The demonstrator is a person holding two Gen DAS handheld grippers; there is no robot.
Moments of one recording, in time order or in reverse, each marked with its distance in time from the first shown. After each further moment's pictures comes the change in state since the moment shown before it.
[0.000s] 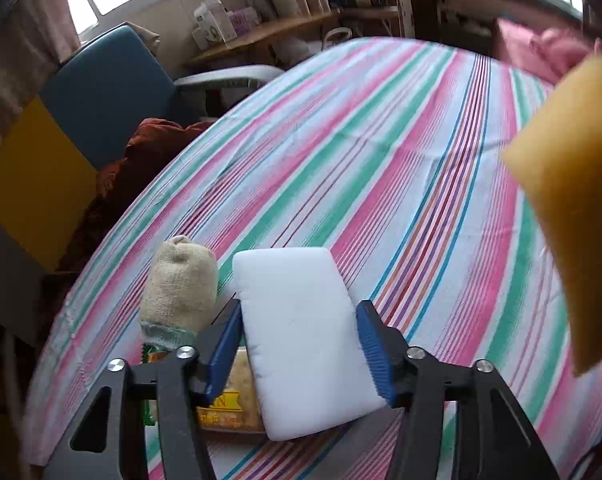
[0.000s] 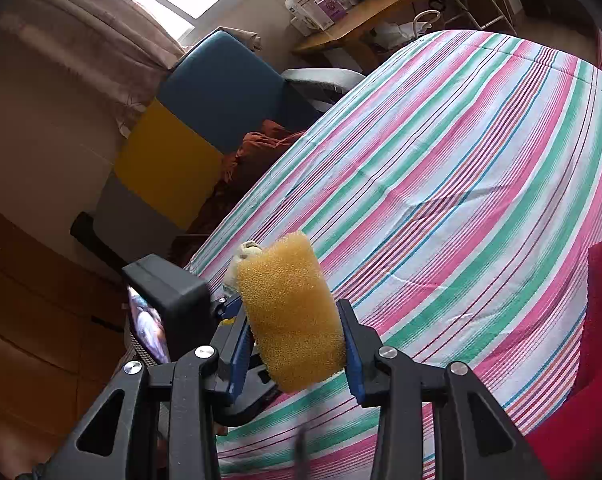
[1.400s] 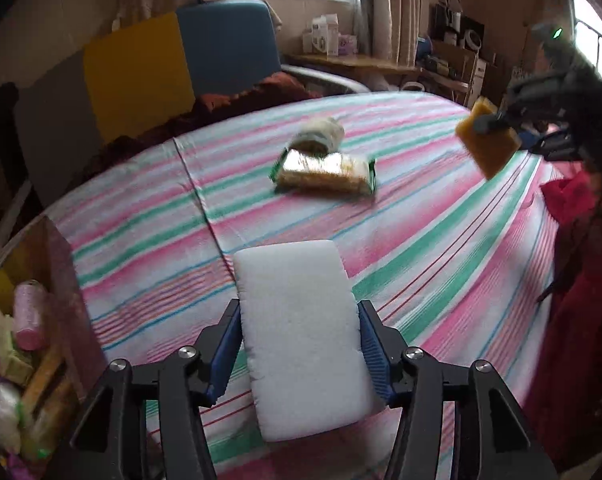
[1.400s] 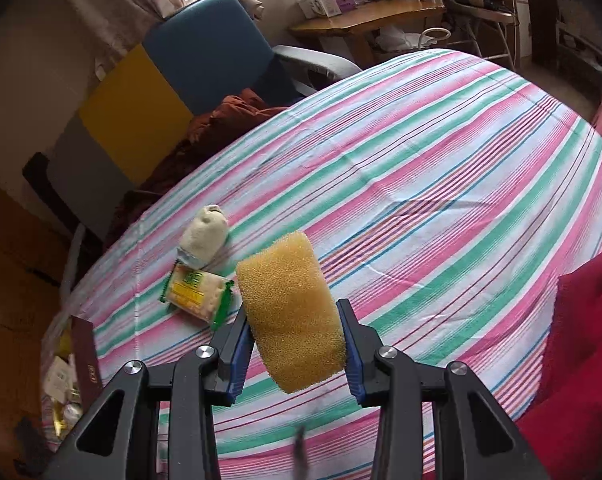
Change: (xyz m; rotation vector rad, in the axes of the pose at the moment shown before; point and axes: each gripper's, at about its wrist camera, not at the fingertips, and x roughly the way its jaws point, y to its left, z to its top) left arm -0.136 0.049 -0.192 -0.385 -0.122 0.024; right arm 0.021 0.031 -0.011 -0.184 0.082 -0.256
